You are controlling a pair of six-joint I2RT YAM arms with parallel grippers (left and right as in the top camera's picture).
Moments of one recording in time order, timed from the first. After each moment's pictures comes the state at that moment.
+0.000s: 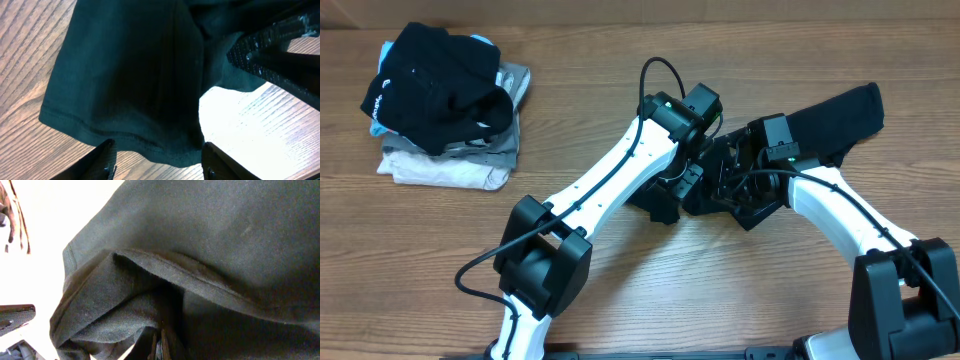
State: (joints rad) left arm -0.69 2.09 1.86 -1.29 0.04 -0.06; right arm 0.22 1.66 0.99 -0.56 -0.51 0.47
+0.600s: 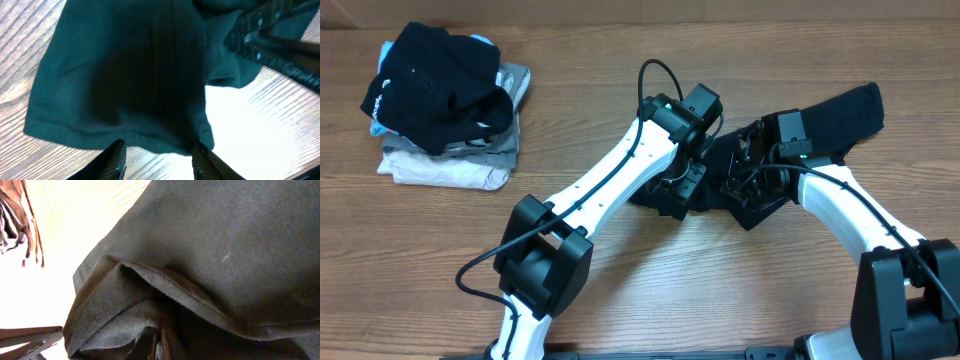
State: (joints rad) left arm -0.69 2.09 1.84 -1.24 0.10 -0.14; right arm 0.16 1.66 0.99 -0.52 -0.55 0.47
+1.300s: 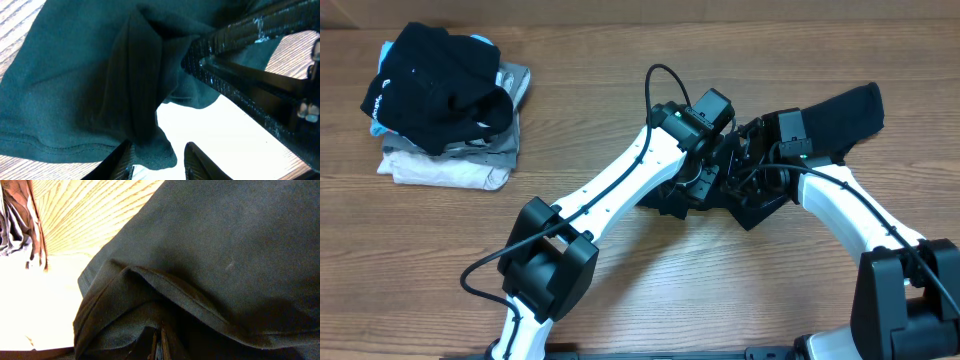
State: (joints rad) left arm -0.73 2.09 1.82 -1.16 0.14 -0.26; right arm 0.16 1.66 0.99 -0.49 -0.55 0.47
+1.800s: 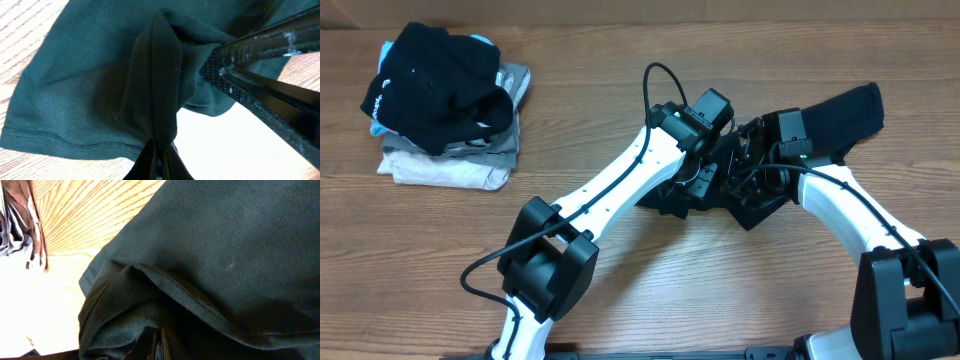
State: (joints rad) left arm -0.73 2.09 1.82 -1.14 0.09 -0.29; right arm 0.16 1.66 0.99 -0.49 -0.55 0.47
